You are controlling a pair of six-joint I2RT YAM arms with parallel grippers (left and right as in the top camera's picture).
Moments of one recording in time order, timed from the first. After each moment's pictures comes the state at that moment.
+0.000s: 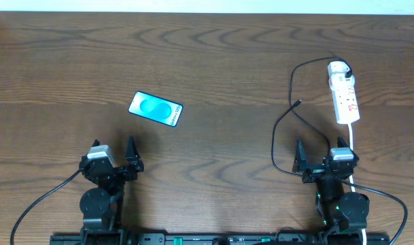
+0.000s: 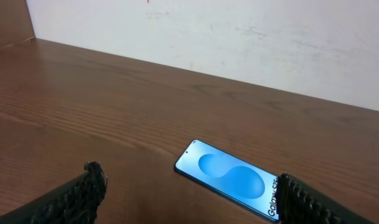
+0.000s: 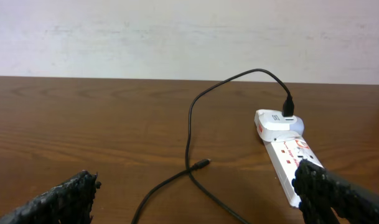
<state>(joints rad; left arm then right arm) 0.00 0.04 0.03 -0.14 -0.06 -0.19 0.06 0.01 0.01 -0.07 -0.03 -0.01</state>
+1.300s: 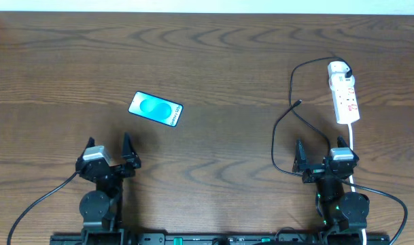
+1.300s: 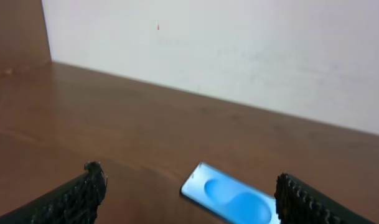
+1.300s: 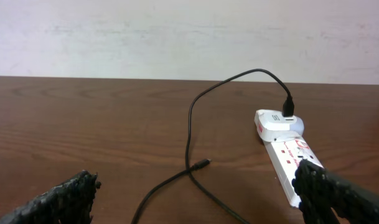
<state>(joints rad) 0.00 0.04 0.01 -0.01 -0.11 -0.19 0.06 0.01 0.01 -0.07 -0.03 -0.01</state>
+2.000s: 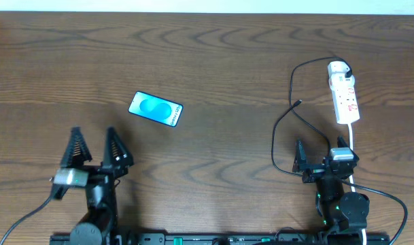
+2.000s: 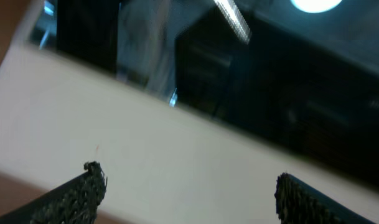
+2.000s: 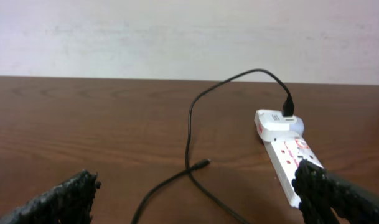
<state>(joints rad) 0.00 0.05 0.01 0.54 -0.07 -0.43 0.06 0.01 0.01 -0.07 -0.03 -0.01</state>
